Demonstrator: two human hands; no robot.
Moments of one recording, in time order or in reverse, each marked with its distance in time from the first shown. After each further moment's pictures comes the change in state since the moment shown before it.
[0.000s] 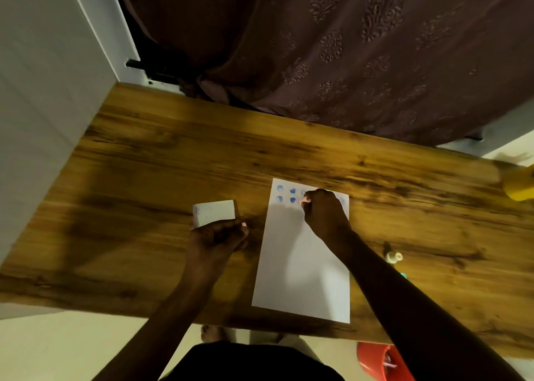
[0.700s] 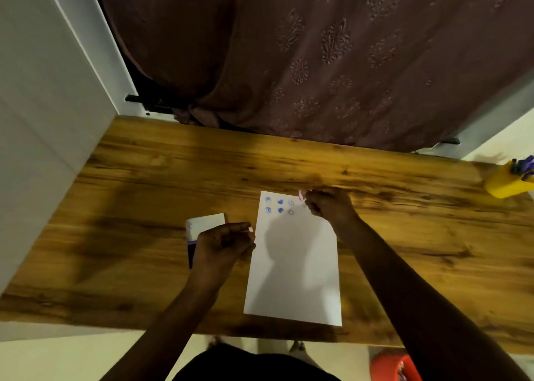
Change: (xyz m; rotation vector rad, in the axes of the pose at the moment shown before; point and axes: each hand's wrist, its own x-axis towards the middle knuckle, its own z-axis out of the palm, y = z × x) left_hand -0.014 0.017 0.032 0.170 -0.048 0.055; right_hand -0.002 0.031 -0.048 1.130 0.013 0.273
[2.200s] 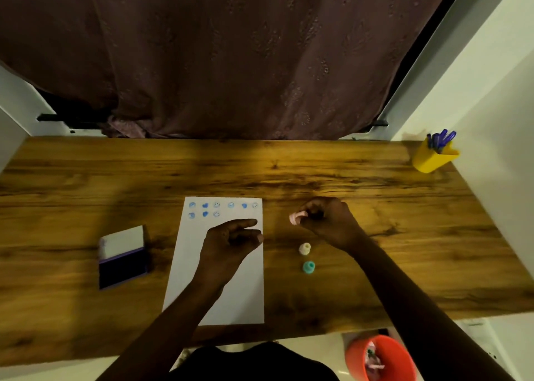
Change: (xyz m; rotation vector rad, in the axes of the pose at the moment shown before) left_hand -0.009 -0.010 0.182 0.229 -0.164 0.111; right_hand -0.035 0.030 -0.195 -0.540 -0.081 -0.314
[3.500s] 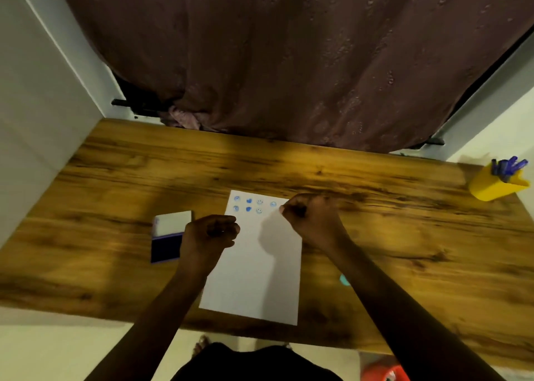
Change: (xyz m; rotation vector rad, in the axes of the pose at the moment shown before) left_hand -0.012 -0.012 -0.105 -0.029 0.277 -0.081; right_hand 0.023 -0.091 0.092 -0.131 -0.018 -0.202
